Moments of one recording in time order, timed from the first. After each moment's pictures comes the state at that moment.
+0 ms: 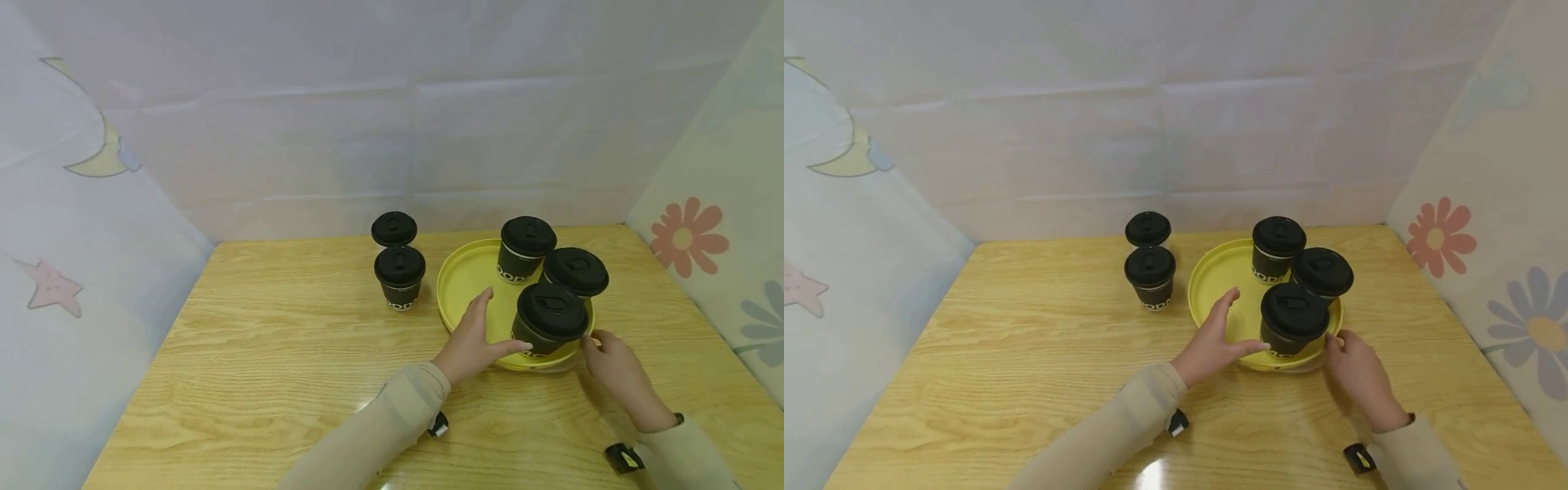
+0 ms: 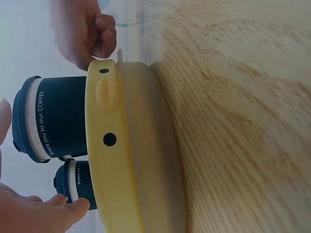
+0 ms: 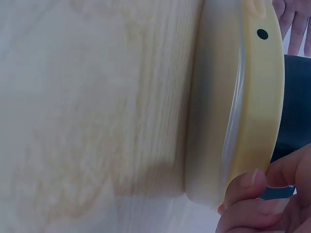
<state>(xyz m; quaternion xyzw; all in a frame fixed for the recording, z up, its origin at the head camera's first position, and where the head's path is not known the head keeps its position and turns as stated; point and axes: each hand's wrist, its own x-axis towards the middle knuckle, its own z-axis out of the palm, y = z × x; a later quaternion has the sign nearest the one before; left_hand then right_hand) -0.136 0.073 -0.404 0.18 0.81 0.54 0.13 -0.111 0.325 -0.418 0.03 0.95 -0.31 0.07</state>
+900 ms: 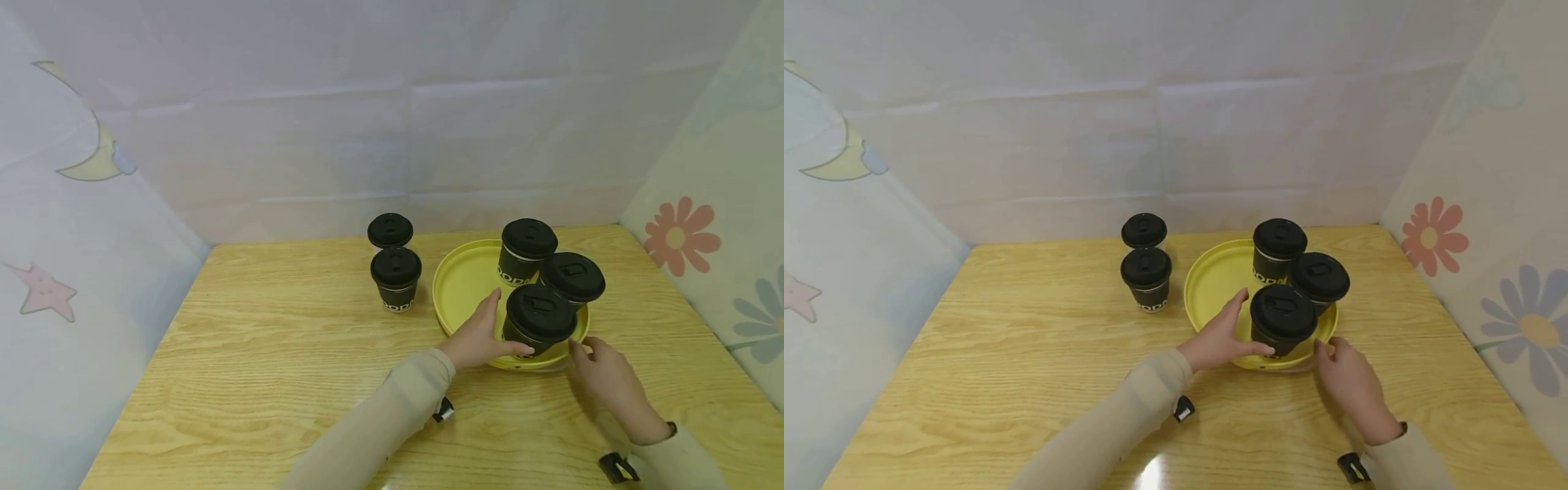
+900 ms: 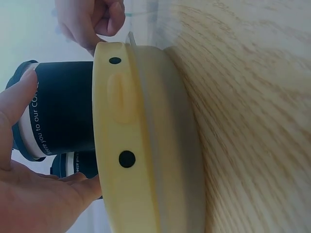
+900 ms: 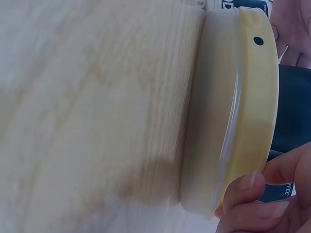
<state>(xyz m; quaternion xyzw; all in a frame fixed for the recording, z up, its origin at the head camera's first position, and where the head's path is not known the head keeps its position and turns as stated) -0.151 0.085 -0.400 0.22 0.83 0.48 0.21 -0.098 0.315 -0.420 0.04 0.95 -0.30 0.07</state>
